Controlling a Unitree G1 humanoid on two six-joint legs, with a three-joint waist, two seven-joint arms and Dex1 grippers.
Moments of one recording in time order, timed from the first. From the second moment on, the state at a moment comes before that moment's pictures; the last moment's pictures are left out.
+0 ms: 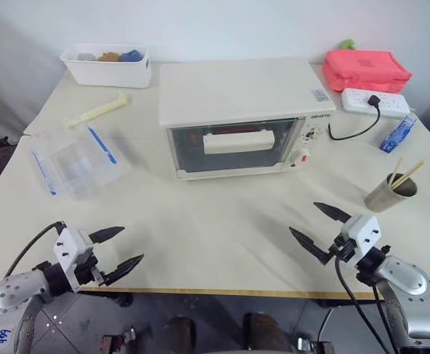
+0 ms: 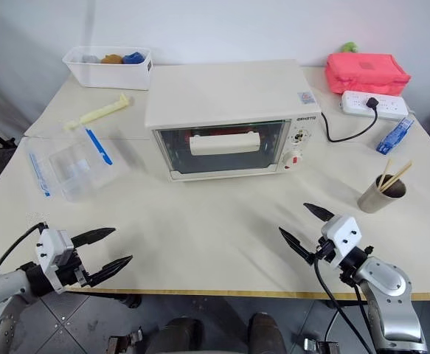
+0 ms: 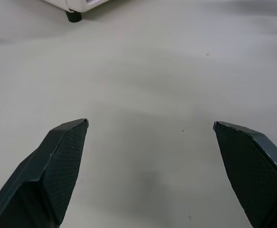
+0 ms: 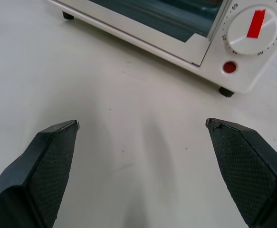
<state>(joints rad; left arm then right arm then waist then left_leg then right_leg) 0.27 0.66 0.35 -0.22 -0.44 0.12 -0.92 0.10 -0.52 -0.20 -0.12 0.30 -0.12 0.81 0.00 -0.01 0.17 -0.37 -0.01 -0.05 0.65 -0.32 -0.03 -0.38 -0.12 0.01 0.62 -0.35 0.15</state>
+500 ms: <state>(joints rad) -0.08 0.66 0.41 -0.14 -0.72 0.33 -0.95 -0.20 -0.55 -0.15 -0.36 0.65 0.32 0.78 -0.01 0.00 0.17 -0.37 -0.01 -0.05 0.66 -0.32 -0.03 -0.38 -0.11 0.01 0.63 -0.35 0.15</state>
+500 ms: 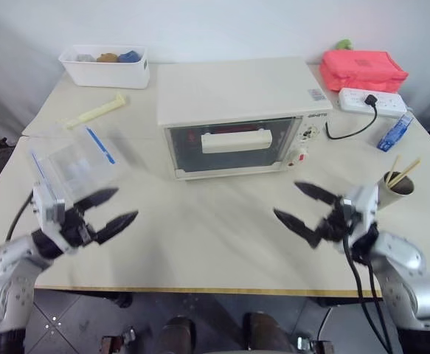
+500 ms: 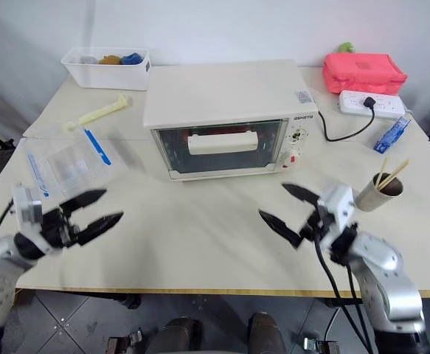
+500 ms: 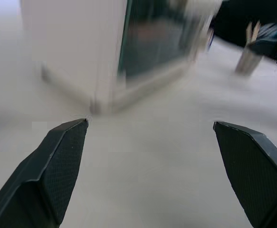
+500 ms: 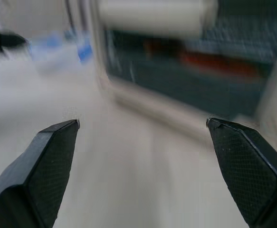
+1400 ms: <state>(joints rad) -0.27 0.61 0.43 -0.06 -0.87 0.51 -0.87 -0.34 -0.61 0.02 -0.21 0.44 0.13 1.09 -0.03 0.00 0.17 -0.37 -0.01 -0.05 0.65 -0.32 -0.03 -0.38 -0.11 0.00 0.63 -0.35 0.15</state>
